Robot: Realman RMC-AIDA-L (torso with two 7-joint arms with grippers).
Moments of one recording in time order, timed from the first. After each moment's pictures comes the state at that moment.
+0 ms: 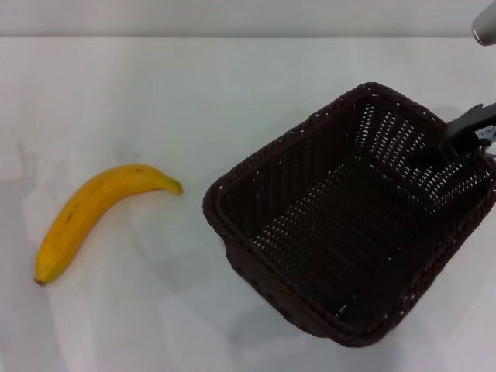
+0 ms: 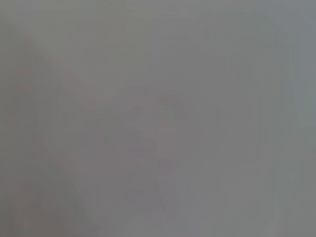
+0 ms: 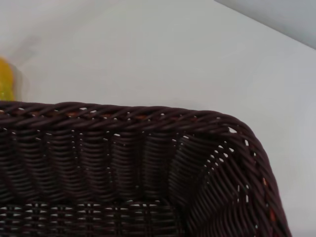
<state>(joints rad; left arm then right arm) -0.02 -2.08 2.22 0.94 -1.26 1.19 0.52 0.60 2.01 1.93 1.22 -2.47 1.38 -0.78</state>
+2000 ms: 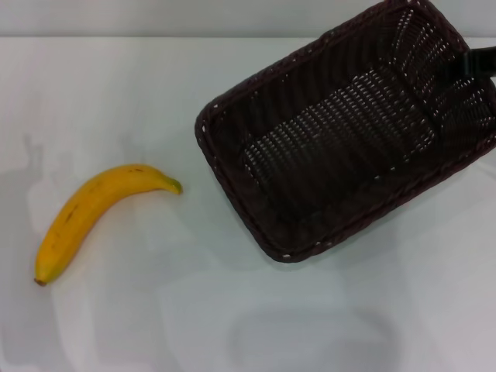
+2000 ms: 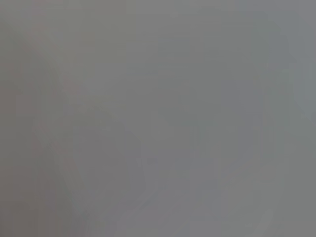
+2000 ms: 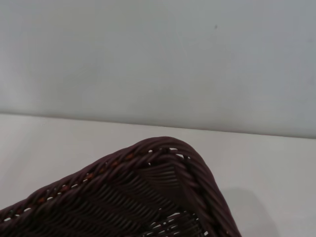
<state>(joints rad) -0.07 -2.07 2.21 0.90 -1.25 1.16 0.47 0.54 2.01 2.02 1.42 -2.43 1.31 -0.30</state>
